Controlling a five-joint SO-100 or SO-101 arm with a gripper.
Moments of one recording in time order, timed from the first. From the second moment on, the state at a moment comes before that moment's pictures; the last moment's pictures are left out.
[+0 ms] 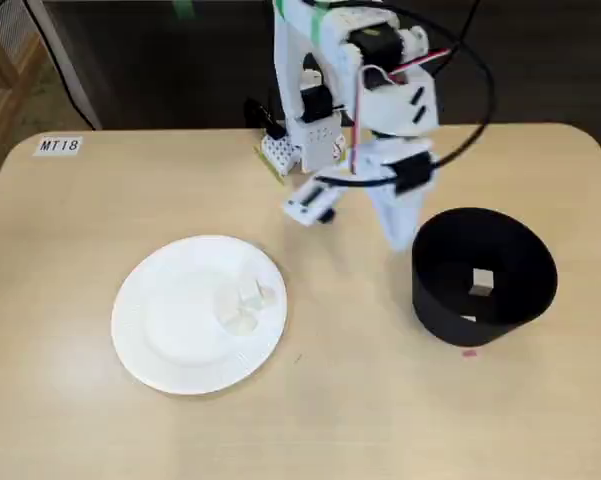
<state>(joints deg) -6.2 118.6 107.6 74.9 -13.7</state>
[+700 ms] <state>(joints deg) 17.9 103.3 108.1 72.3 -28.5</state>
